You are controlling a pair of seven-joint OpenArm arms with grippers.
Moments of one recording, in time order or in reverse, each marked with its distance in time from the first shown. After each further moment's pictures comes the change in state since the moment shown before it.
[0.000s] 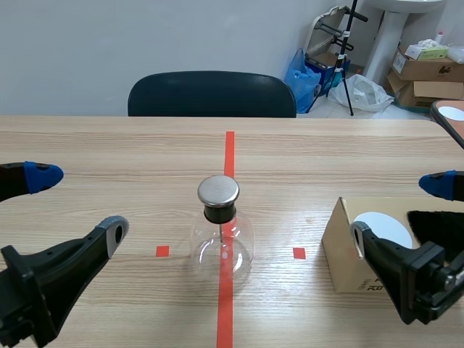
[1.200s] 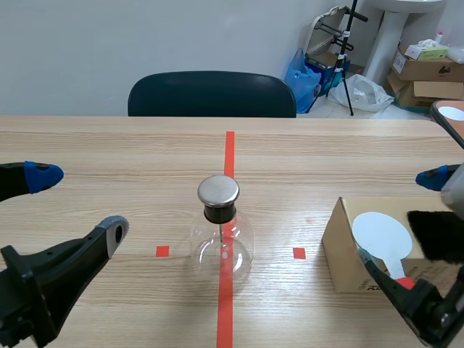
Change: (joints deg) left arm 0.0 0.0 0.0 0.0 0.0 -0.1 -0.2; right arm -0.6 0.0 0.0 1.1 -28.2 0.0 7.1
